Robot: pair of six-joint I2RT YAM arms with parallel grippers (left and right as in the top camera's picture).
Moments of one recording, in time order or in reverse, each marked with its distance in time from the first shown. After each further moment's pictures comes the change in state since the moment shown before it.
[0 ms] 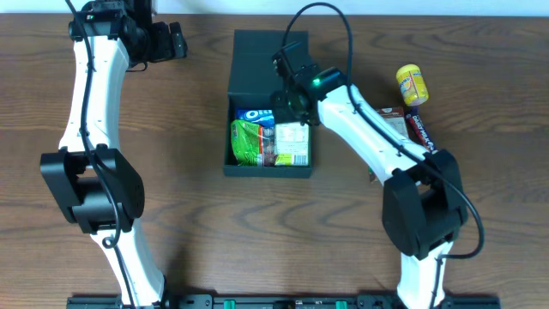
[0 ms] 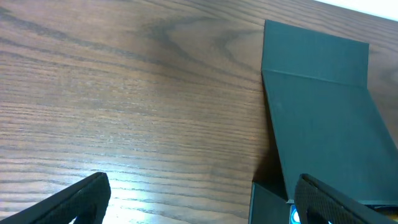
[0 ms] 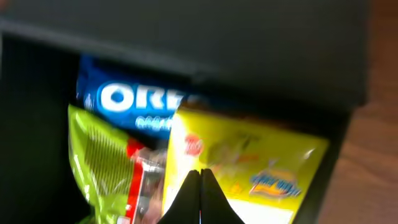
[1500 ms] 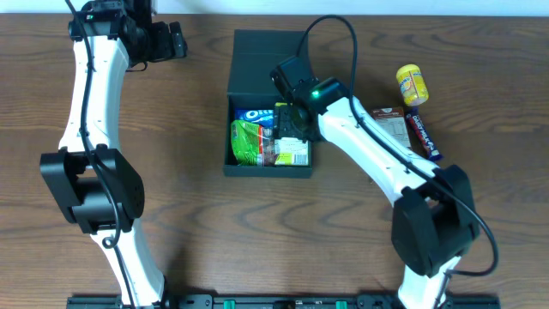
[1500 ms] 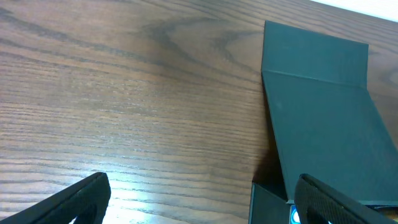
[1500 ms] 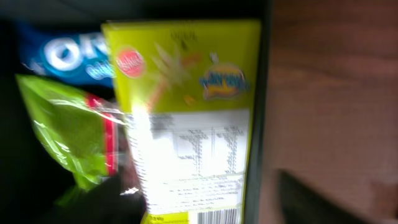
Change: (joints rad) left arm 0.000 0.000 0.001 0.000 0.000 0.000; right arm 0.057 -0.106 -0.085 -0.141 0.117 0.227
